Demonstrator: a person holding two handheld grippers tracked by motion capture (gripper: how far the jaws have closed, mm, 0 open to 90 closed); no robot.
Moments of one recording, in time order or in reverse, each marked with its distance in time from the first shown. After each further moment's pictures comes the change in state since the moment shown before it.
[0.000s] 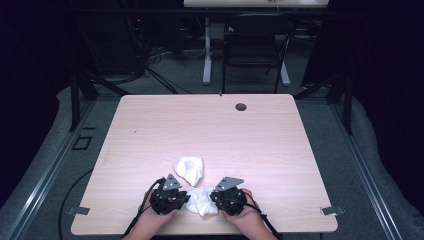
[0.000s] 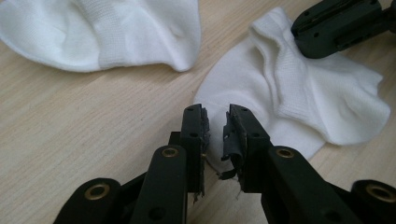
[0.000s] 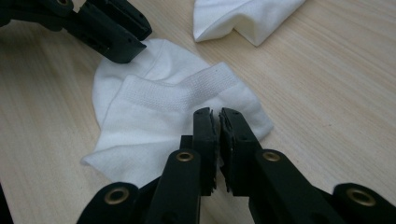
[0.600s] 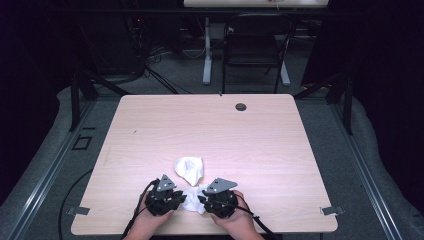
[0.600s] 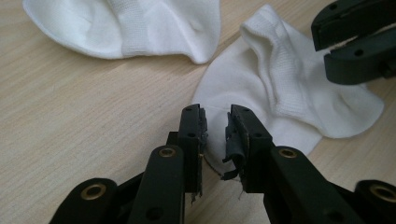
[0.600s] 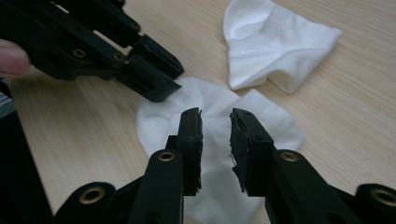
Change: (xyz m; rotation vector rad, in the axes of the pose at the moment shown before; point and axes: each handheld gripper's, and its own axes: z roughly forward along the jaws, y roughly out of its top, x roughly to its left) left arm 0.005 -0.009 -0.004 -0.041 0.018 -0.048; right arm 0.029 0.015 -0.001 -0.109 0.019 0.019
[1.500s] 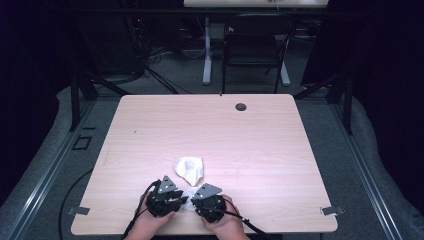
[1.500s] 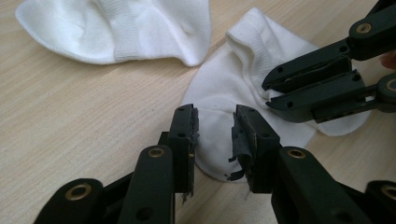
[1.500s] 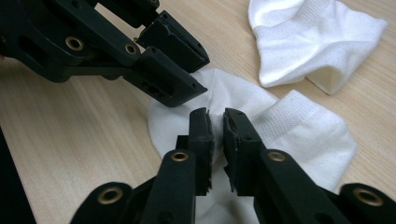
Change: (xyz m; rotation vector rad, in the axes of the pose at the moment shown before) left arm -0.004 0.000 0.000 -0.002 -0.004 0.035; right arm 0.021 -0.001 0.026 0.053 -0.047 -0.051
